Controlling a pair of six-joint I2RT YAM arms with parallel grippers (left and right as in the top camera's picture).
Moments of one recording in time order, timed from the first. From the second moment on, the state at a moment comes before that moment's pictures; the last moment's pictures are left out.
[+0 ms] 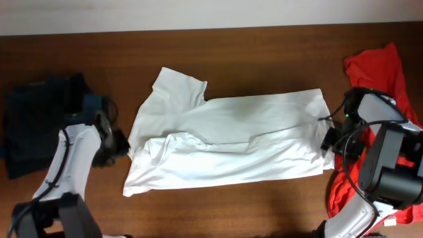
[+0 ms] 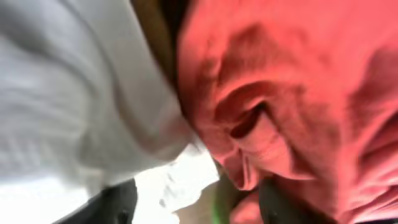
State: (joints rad) left arm 0.12 1.58 1.08 -1.02 -0.08 -0.39; right arm -0.33 1.95 1.28 -1.19 0.06 0.27
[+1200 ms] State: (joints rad) left arm 0.05 2.00 1.60 -0.58 0.26 -0.06; right arm -0.10 2.09 1.52 -0.42 -0.16 0.06
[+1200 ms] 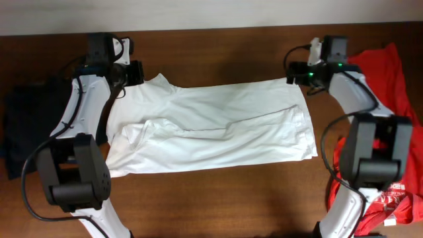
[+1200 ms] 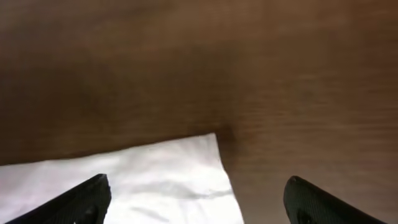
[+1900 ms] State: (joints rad) left arm 0.09 1.86 1.60 -1.13 0.26 -0.06; right arm -0.14 1.95 1.59 -1.01 -0.08 0.16
